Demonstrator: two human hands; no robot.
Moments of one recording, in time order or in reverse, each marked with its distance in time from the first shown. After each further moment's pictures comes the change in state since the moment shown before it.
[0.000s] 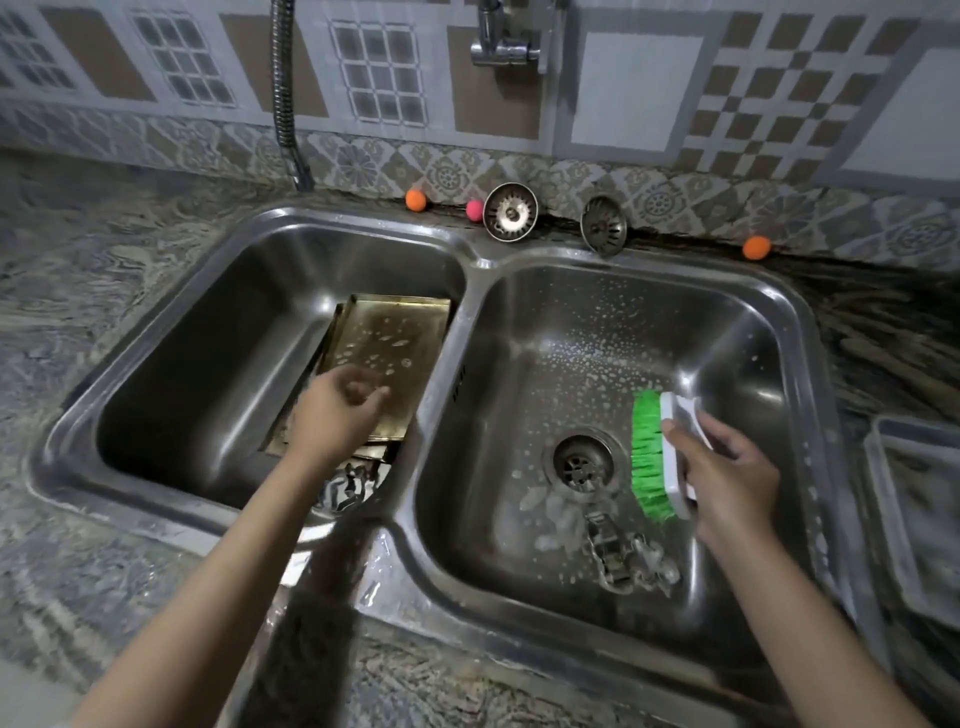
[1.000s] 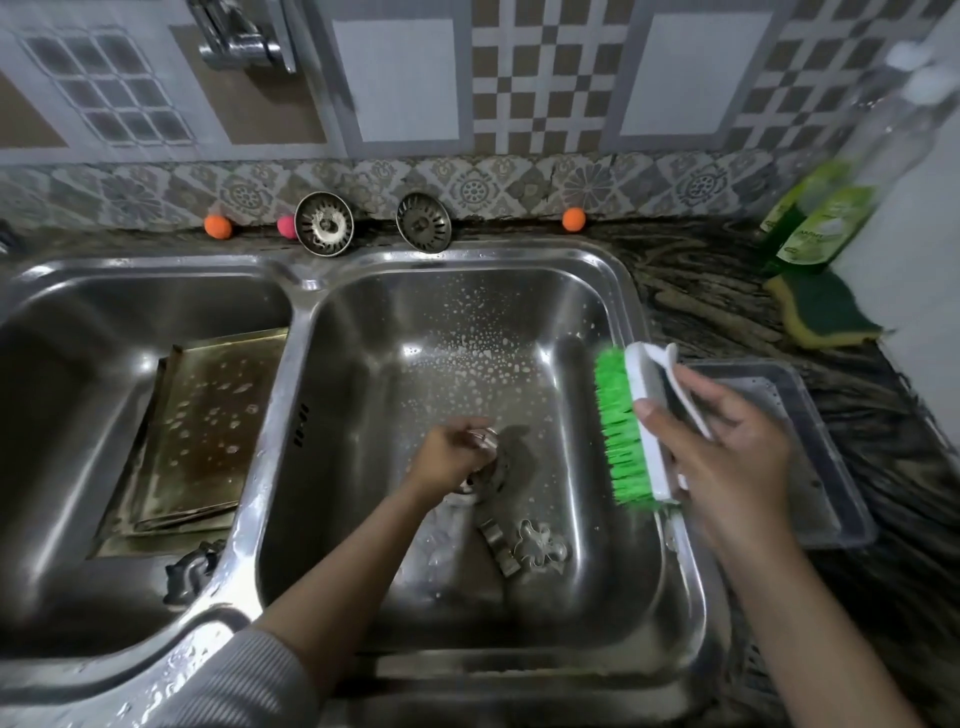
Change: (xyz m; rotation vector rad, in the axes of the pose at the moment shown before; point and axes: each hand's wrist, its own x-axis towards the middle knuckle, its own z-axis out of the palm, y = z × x) left_hand -0.035 0.076 0.236 -0.330 -0.703 0.029; right_hand -0.018 -0.068 -0.098 -0.031 0.061 -0.196
